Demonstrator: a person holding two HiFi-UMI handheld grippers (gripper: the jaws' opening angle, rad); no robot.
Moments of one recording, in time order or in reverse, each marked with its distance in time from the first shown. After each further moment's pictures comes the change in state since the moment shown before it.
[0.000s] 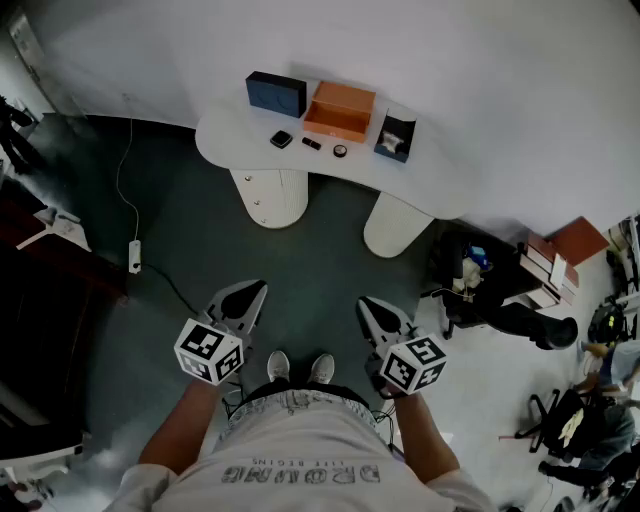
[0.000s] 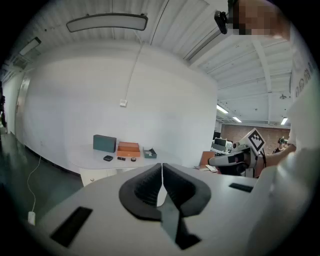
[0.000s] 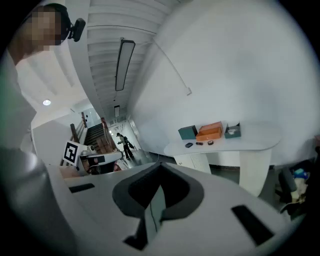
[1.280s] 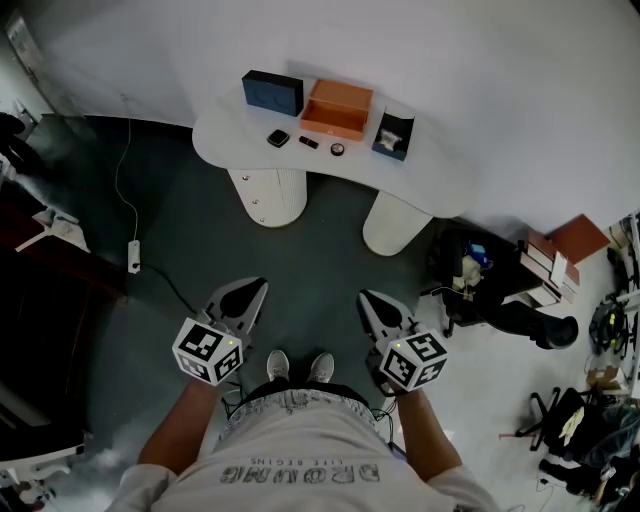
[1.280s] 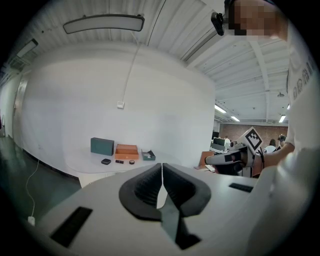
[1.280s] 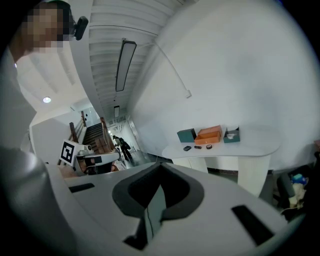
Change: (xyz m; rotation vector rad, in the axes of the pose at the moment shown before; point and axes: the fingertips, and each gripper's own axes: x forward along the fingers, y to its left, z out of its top) left arm 0.011 -0.007 0.010 0.022 -0.015 -0.014; right arm 0.003 -0.011 0.016 -0.029 -0.015 -0.014
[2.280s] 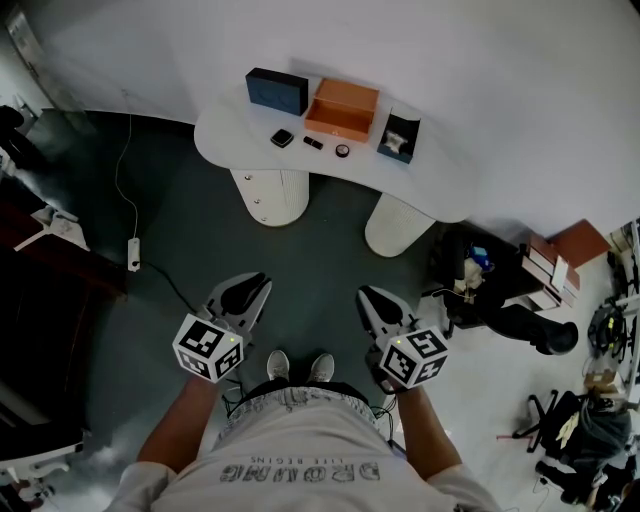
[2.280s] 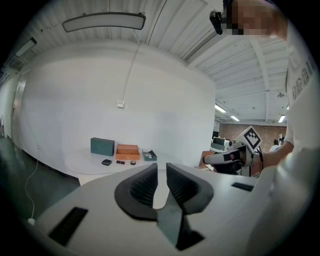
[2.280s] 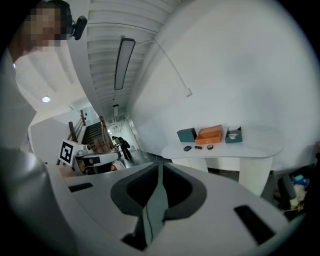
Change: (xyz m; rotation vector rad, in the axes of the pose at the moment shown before) left arm 0.012 0.020 0.003 0.008 0.001 -0.013; right arm 0.025 -0.004 0.010 0.000 0.014 -0.002
